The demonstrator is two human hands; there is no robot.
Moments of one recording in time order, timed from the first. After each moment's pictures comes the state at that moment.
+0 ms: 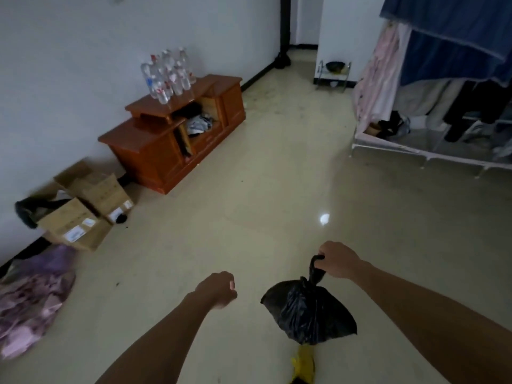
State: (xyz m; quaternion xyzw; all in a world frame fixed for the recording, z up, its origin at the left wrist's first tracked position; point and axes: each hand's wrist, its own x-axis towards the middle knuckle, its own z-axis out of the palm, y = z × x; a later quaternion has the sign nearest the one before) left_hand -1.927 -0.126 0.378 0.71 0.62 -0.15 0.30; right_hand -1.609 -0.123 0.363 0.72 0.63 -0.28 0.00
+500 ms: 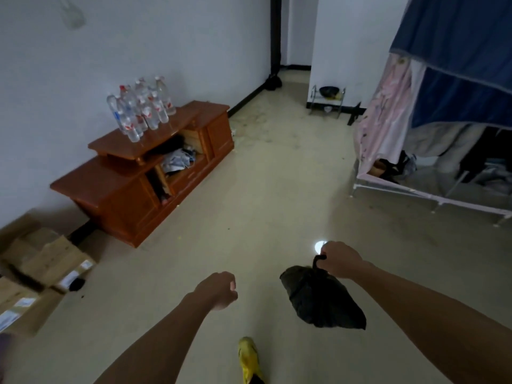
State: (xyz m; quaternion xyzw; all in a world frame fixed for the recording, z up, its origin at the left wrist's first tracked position) left_hand -1.802 0.302 0.406 0.74 0.59 -0.13 0.28; right_hand -1.481 0.298 0.395 0.74 0.62 -0.25 0.01
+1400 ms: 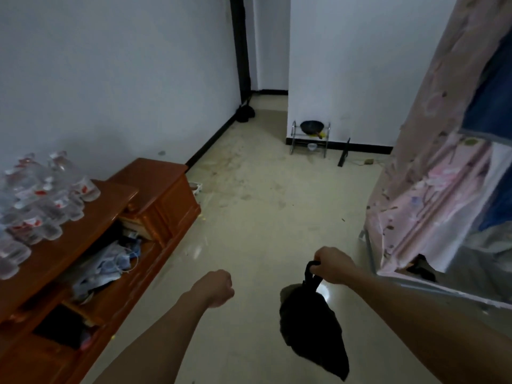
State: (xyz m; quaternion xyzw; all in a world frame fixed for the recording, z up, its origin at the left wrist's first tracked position) left_hand -1.522 1.117 0.441 0.77 0.56 -0.14 0.26; right_hand -1.225 1.060 0.430 0.78 0.56 -0.27 -0.03
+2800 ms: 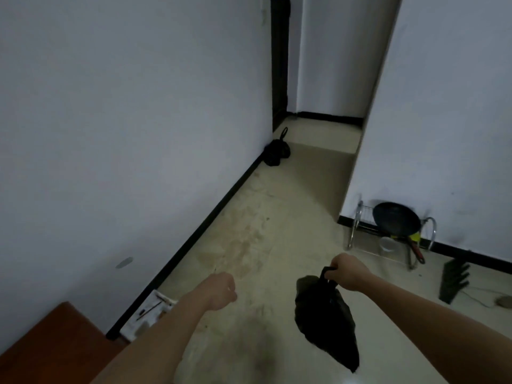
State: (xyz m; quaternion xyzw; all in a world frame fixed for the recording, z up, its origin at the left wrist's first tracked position) left_hand -1.231 2.367 0.443 0.73 0.59 -0.13 0.31; right_hand -0.904 2.336 0.426 0.78 0.54 -0.31 -0.03
